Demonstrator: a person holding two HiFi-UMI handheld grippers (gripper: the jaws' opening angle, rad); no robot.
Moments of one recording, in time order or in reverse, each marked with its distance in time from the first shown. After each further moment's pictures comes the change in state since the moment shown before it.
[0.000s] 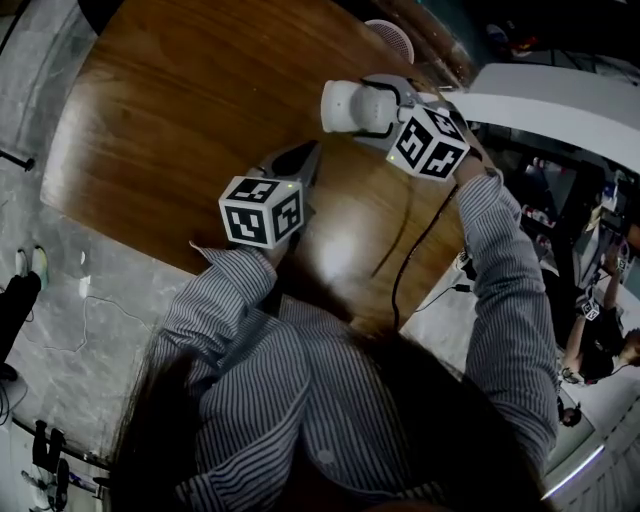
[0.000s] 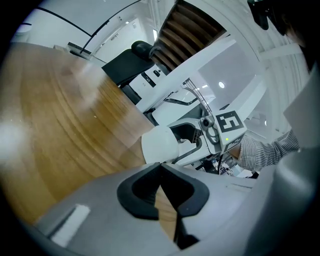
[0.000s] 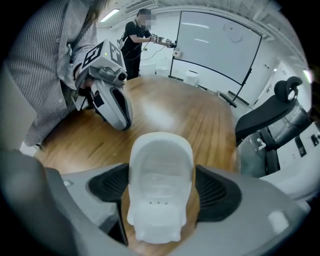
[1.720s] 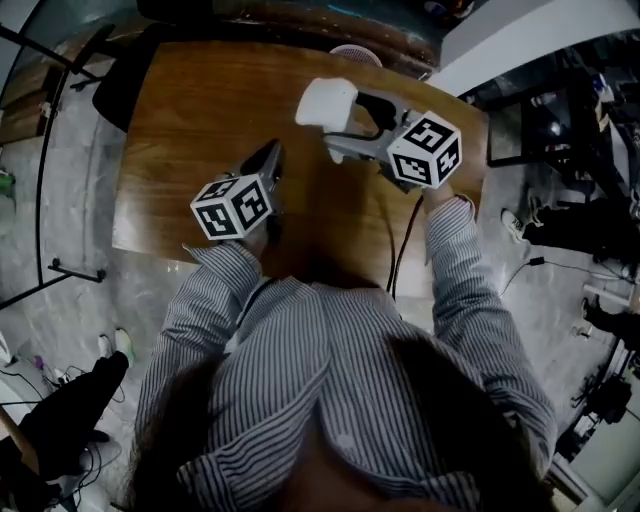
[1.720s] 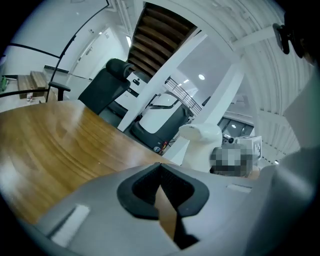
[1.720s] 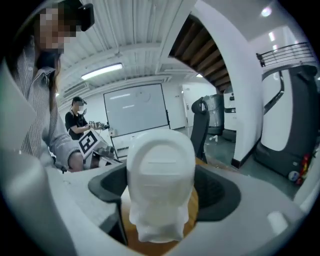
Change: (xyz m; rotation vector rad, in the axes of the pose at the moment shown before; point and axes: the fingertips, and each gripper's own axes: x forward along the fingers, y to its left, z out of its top) left arm -0.106 -0.040 0.084 0.237 -0.012 -0.050; right arm -0.162 0.033 0.107 0.802 -0.738 -0.384
